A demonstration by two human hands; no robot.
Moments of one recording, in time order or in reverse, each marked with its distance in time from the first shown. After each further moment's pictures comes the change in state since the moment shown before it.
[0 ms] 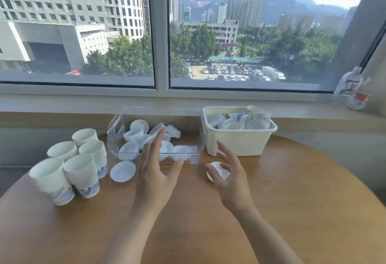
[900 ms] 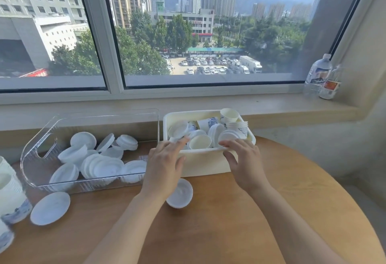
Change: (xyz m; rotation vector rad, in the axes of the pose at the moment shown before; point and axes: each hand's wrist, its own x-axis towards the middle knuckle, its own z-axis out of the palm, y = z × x) left_hand 0.071 -0.011 0.192 0.234 -0.332 0.187; right_hand 0.122 0.111 -0.133 -0.659 0.093 -0.156
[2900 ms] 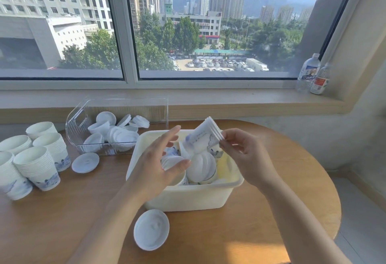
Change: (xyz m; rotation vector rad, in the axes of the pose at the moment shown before) left_hand -0.121 0.074 -0.121 -0.355 -0.154 -0.123; right_hand -0.099 -0.101 -0.120 0.657 -0.169 0.117
